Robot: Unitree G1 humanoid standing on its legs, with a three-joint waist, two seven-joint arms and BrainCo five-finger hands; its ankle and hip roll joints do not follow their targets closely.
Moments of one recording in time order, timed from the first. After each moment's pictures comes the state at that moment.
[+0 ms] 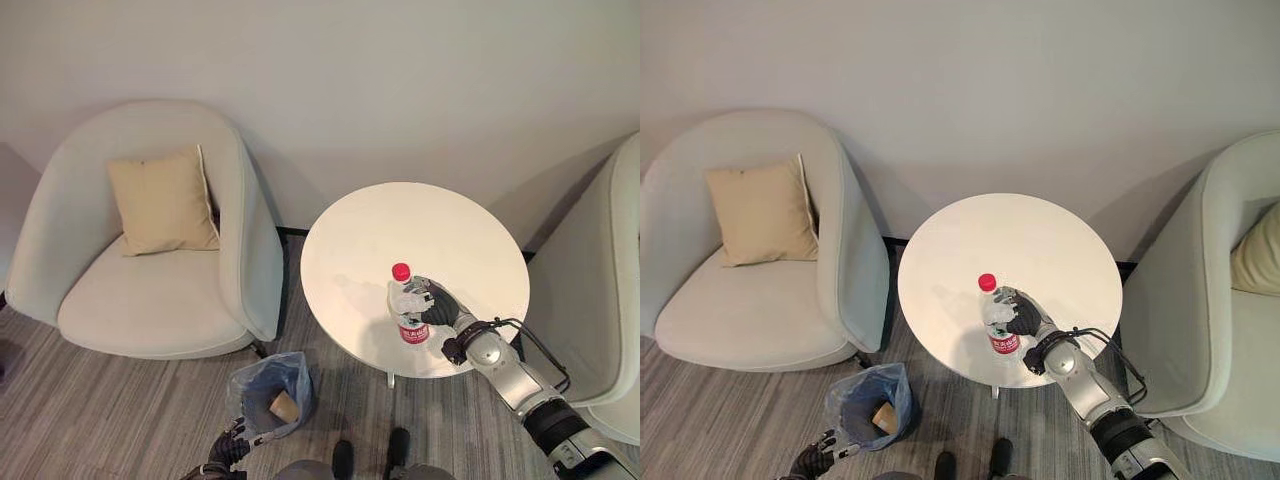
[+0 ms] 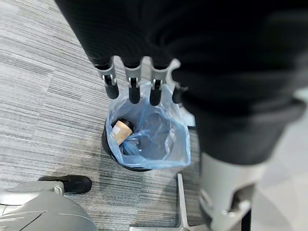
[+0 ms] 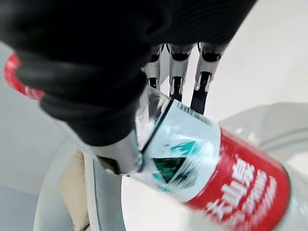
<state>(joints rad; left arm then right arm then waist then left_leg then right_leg) 0.17 0.26 -0.15 0.86 -0.26 -0.08 0.04 -0.26 -0.51 0.42 0.35 -0.13 -0.05 -0.06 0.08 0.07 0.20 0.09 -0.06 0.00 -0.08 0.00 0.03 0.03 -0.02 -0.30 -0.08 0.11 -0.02</state>
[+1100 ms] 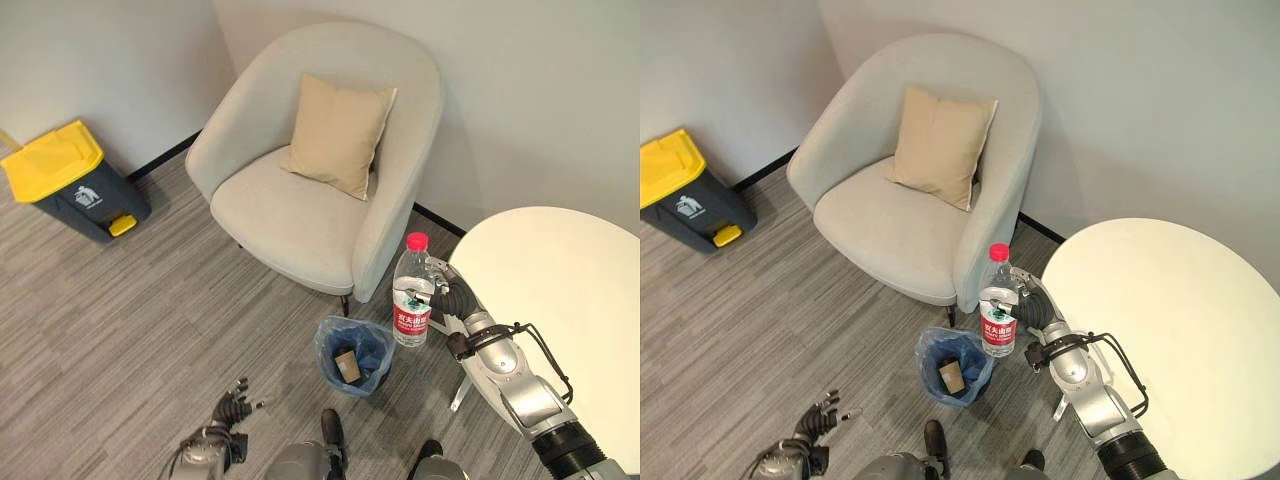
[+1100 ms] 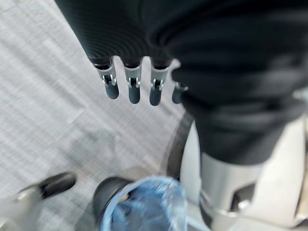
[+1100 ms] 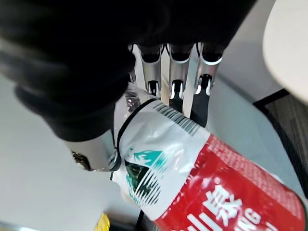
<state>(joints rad) 0.05 0.33 -0.15 0.78 -0.23 -0.07 0.04 -0.13 -0.47 0.30 0.08 -0.10 -0.08 -0.12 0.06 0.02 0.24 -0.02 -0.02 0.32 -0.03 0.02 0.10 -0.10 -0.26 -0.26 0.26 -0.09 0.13</state>
